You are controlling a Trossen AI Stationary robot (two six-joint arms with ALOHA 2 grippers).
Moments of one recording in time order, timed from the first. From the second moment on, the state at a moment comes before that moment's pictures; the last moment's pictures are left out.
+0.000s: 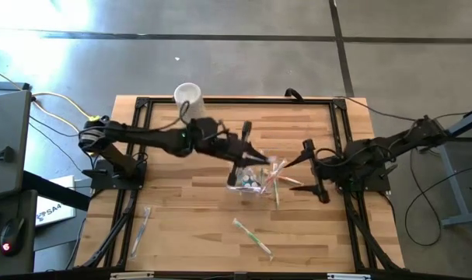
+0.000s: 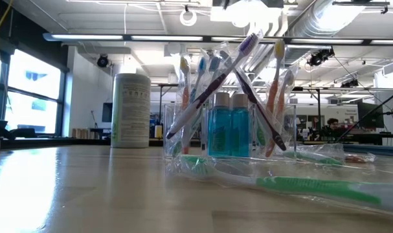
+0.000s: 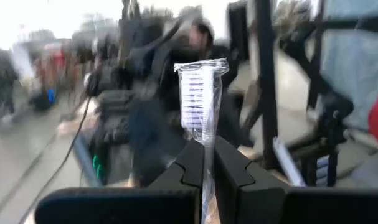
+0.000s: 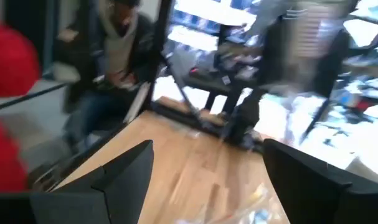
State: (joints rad) left arm -0.05 1.57 1.40 0.28 0.21 0.19; right arm 0.37 0.86 0.80 -0.03 0.13 -0.24
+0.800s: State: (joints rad) left arm -0.11 1.68 1.22 0.87 0.21 0.15; right arm 0.42 1.13 0.80 0.42 0.44 -0.41
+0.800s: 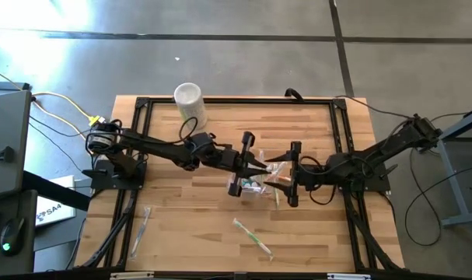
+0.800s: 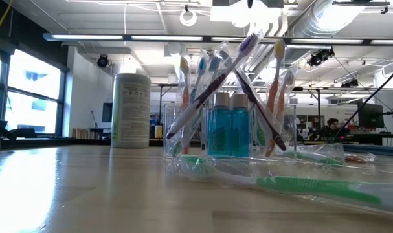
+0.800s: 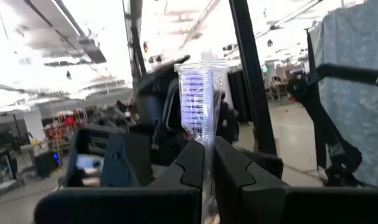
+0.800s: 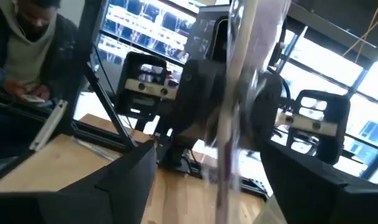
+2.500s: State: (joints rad) left arm -0.11 1.68 1.23 0.81 0.31 0.28; right arm 0.44 1.14 0.80 0.39 0.50 -0.47
